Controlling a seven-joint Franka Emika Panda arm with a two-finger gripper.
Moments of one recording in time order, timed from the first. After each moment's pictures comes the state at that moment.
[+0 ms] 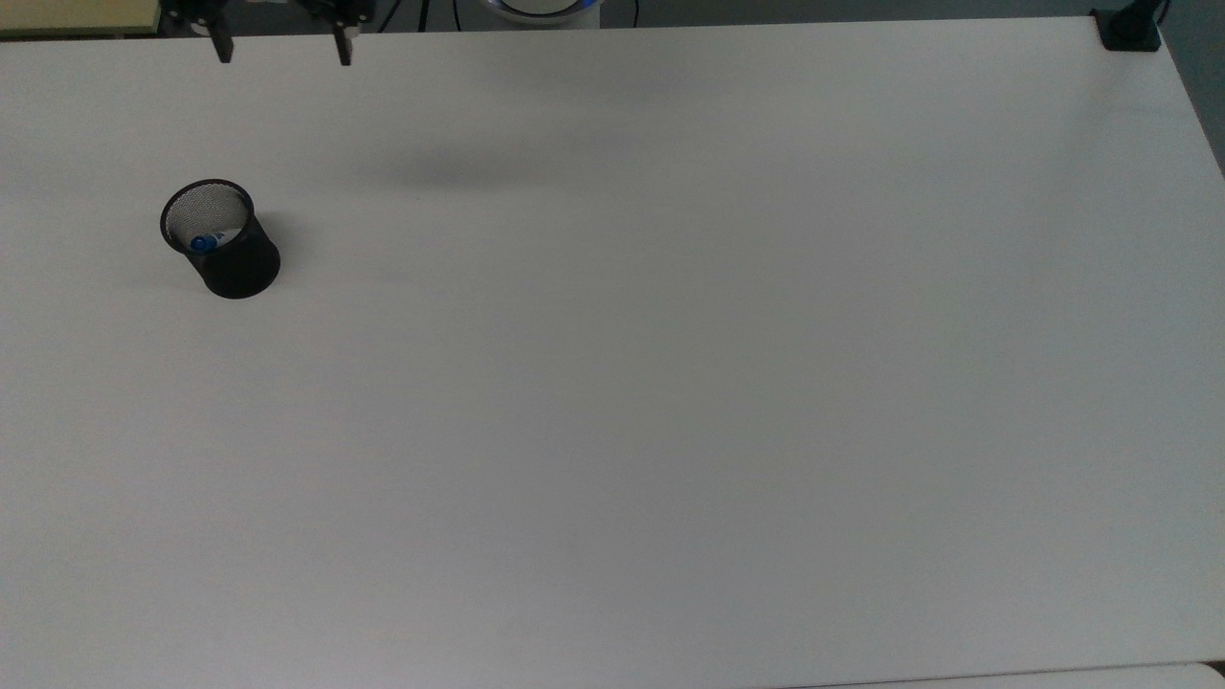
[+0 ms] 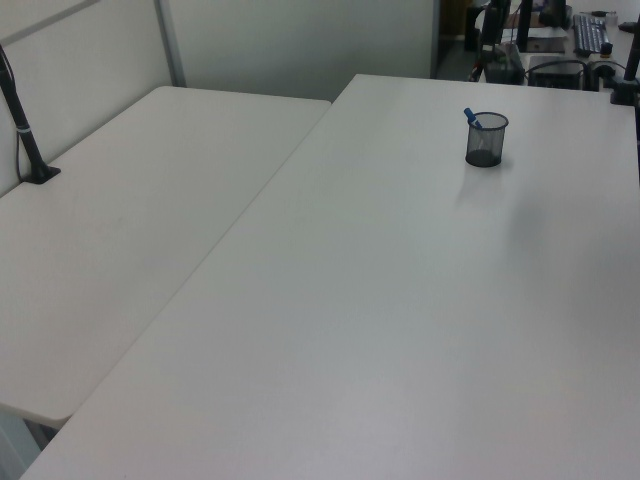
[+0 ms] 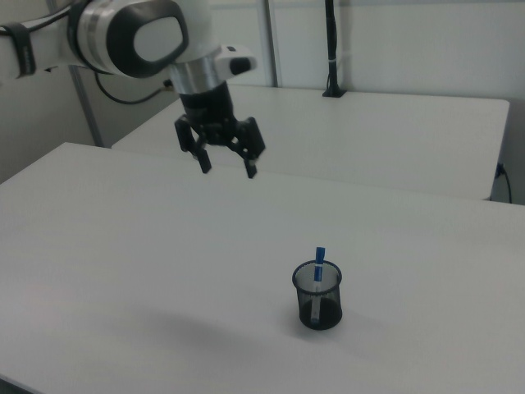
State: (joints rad) arm -0.18 -0.01 -0.06 -1.68 -0.05 1.78 -0.32
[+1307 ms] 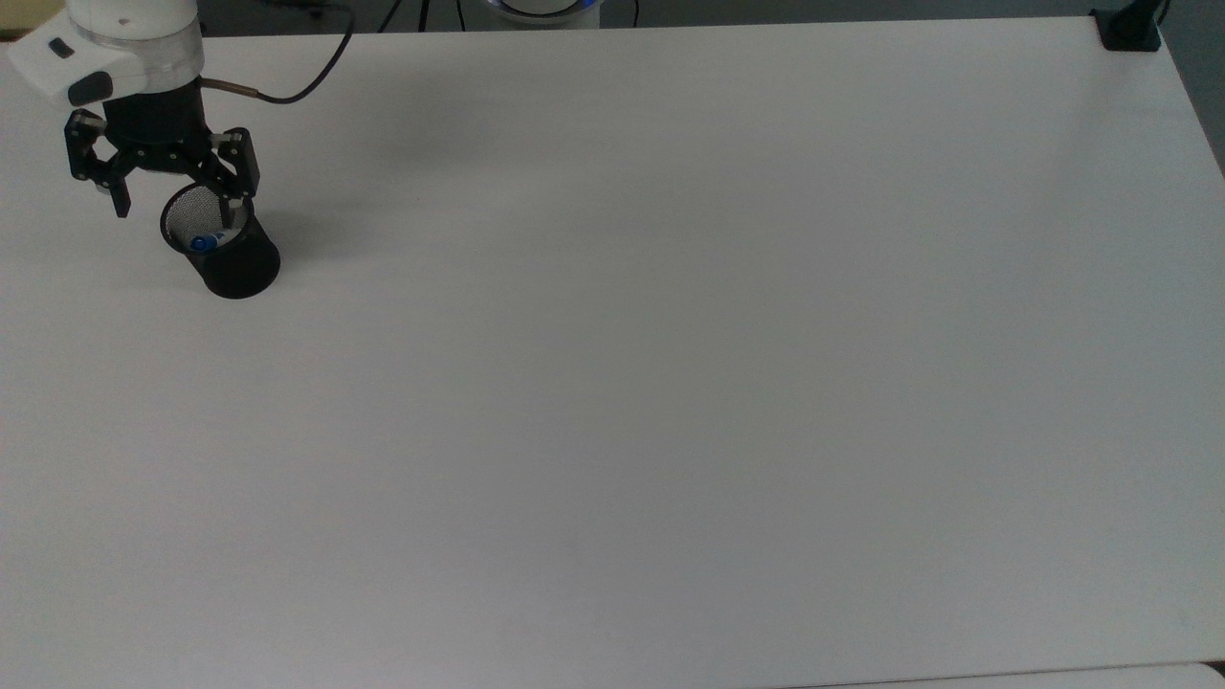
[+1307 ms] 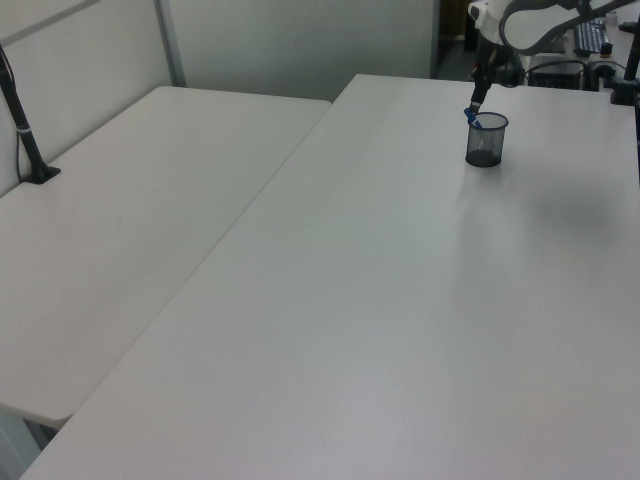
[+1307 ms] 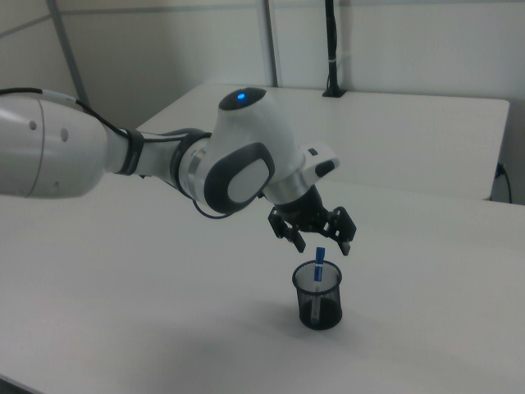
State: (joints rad) arm -0.33 0.20 -0.09 -1.92 -0.11 2.44 -0.42
